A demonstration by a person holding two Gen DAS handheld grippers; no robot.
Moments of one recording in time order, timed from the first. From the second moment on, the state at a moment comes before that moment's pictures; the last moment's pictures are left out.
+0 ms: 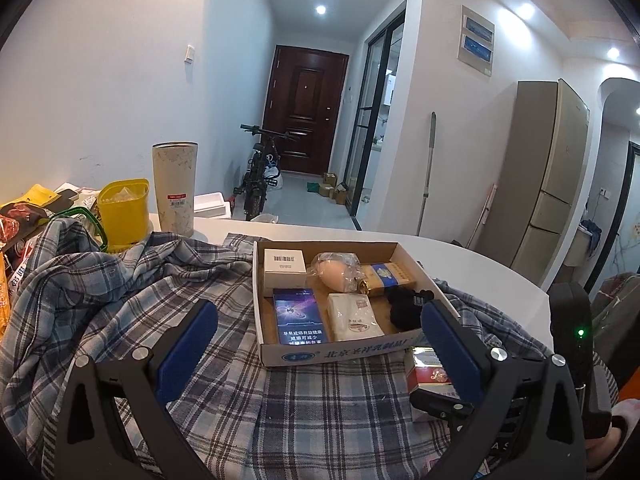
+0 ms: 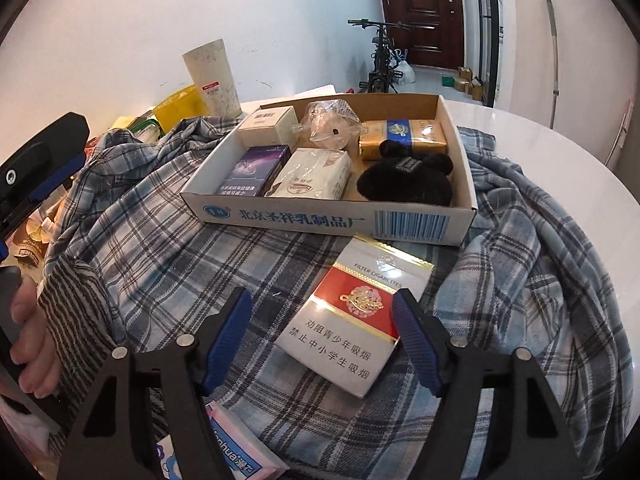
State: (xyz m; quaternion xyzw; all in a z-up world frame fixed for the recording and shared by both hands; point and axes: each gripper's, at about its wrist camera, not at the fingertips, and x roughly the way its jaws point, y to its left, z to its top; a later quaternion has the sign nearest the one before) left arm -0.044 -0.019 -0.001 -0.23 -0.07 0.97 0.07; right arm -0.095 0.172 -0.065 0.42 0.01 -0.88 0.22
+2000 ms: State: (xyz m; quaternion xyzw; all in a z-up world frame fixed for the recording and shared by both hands) left arm -0.044 -0.016 -0.002 -0.24 -0.07 0.97 0.08; right arm -0.096 0.168 -0.074 0.44 0.06 -0.88 0.19
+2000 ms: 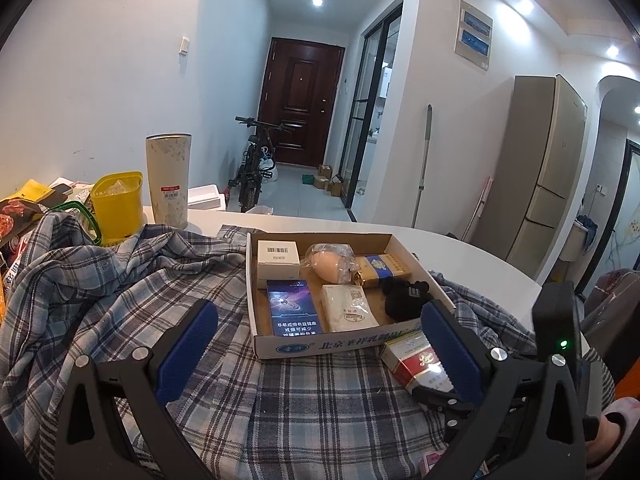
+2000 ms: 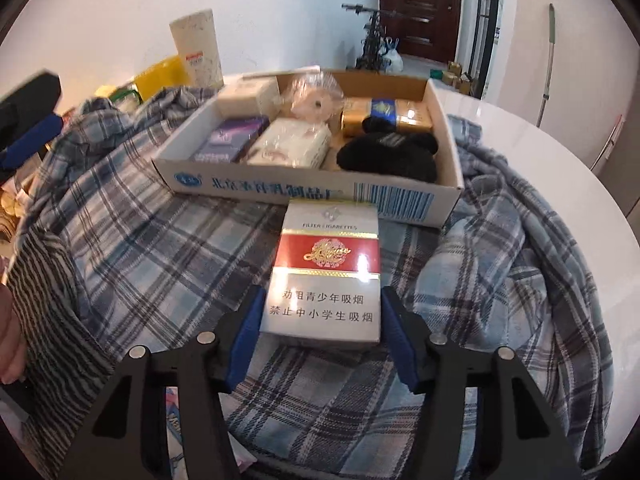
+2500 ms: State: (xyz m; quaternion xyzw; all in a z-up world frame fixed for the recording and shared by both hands) left arm -0.031 0.006 0.015 -0.25 -0.04 0.96 0.08; right arm -0.063 0.187 -0.001 0.27 0.05 -0.94 0.17
